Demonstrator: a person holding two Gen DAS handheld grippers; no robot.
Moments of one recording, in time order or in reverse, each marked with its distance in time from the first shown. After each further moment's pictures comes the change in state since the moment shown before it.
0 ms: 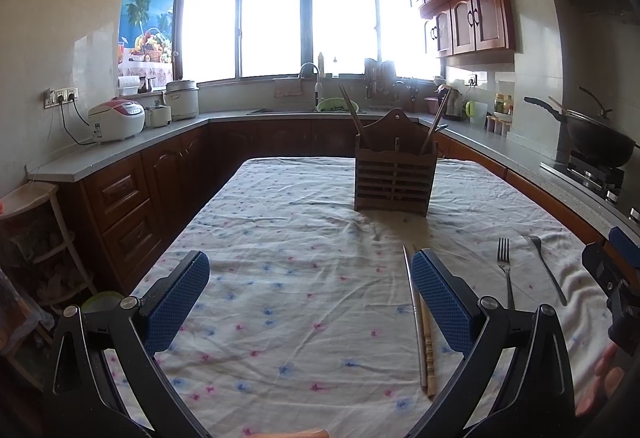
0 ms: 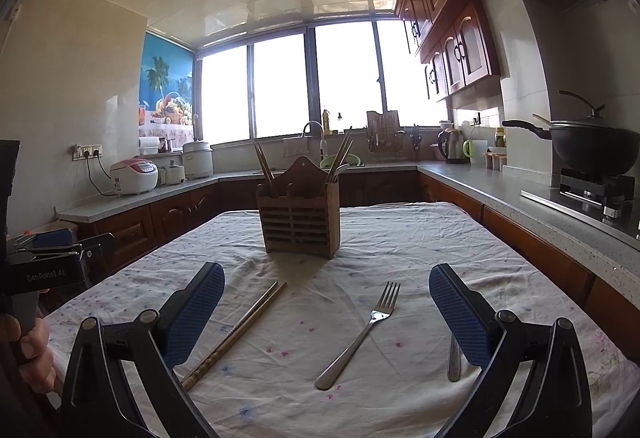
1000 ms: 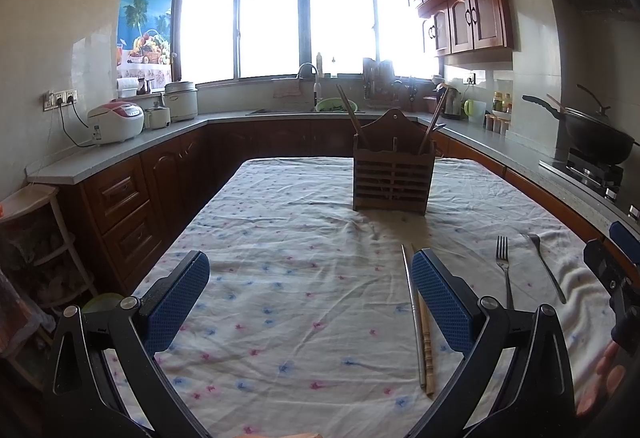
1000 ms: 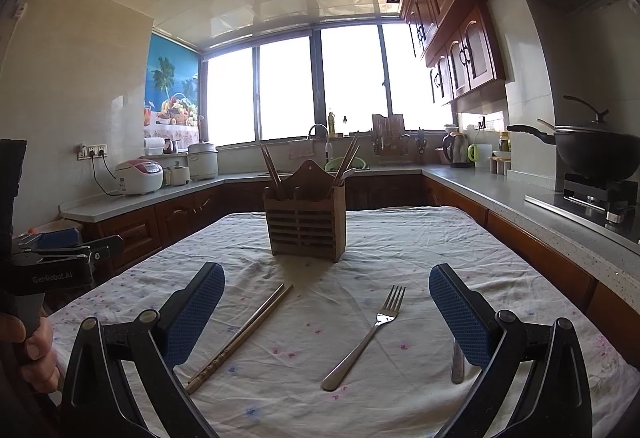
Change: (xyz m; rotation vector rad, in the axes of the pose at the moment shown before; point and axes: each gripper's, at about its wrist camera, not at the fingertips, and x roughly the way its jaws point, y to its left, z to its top) left arm -0.003 -0.001 0.000 0.009 -0.002 -0.002; right arm -0.004 0.005 -0.001 -0.011 -0.013 0.014
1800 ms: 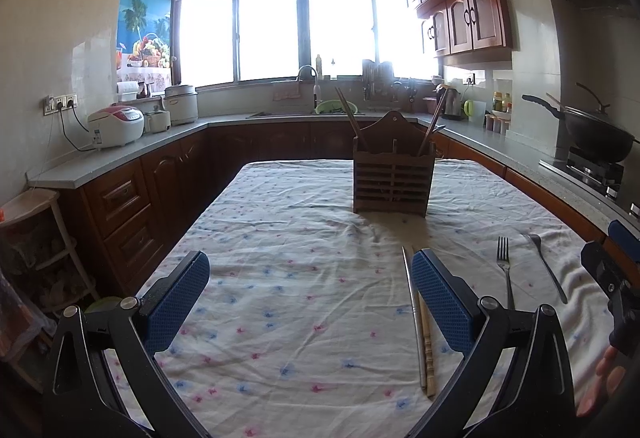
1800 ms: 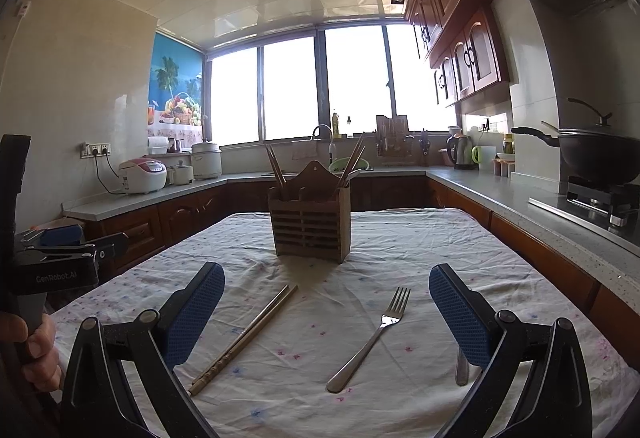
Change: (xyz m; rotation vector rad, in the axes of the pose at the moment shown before) left arm -0.002 -0.003 0.003 0.011 -0.008 0.004; right arm 0.000 0.004 0.003 -0.008 0.000 0.011
